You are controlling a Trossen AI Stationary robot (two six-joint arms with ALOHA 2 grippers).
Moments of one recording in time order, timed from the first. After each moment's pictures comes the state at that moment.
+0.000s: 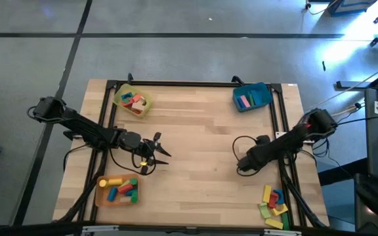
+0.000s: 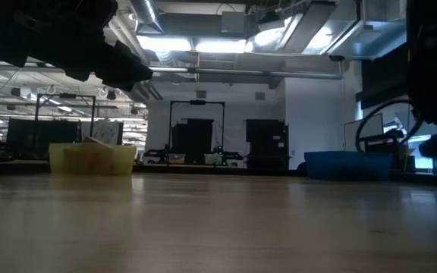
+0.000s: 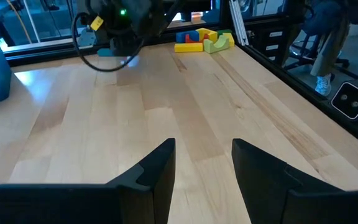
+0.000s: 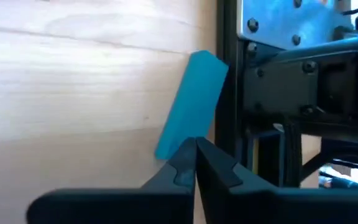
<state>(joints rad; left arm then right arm) -0.25 1.23 0.35 0.57 -0.01 0.06 0.44 1.59 0.72 -1.27 0.00 1.93</state>
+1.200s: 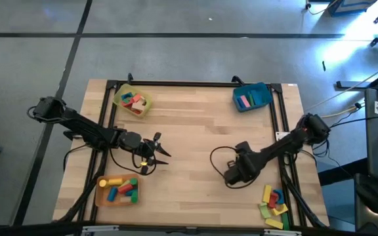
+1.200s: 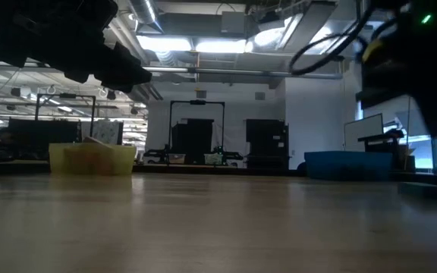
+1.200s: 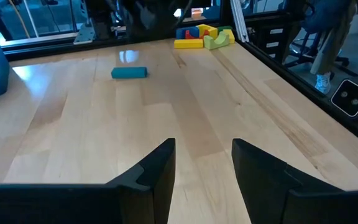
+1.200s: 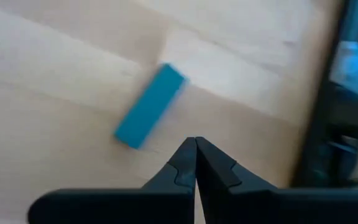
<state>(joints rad) -0.25 1.23 0.35 0.56 -0.01 0.05 0.50 1.73 1.20 -1.35 0.19 1.73</state>
